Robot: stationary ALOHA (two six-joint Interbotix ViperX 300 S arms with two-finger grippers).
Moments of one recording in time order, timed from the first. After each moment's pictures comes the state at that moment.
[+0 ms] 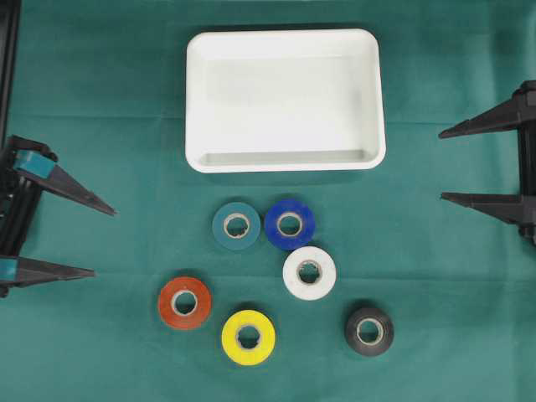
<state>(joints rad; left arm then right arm) -0.26 -0.91 1.14 0.00 -0.18 0.00 -0.01 -0.95 1.13 0.00 -0.10 0.01</state>
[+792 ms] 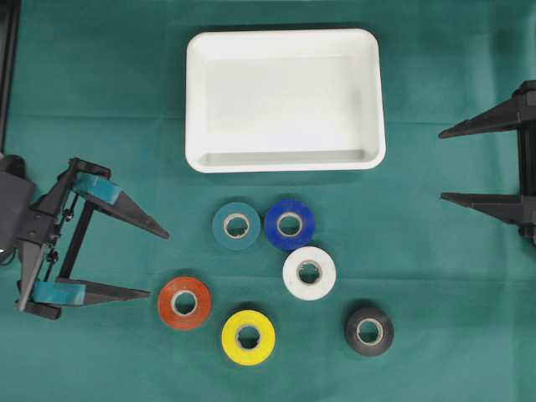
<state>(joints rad) -0.27 -0.64 0.95 0.00 0.00 0.00 -0.01 -0.95 1.13 0.00 -0.09 0.01</state>
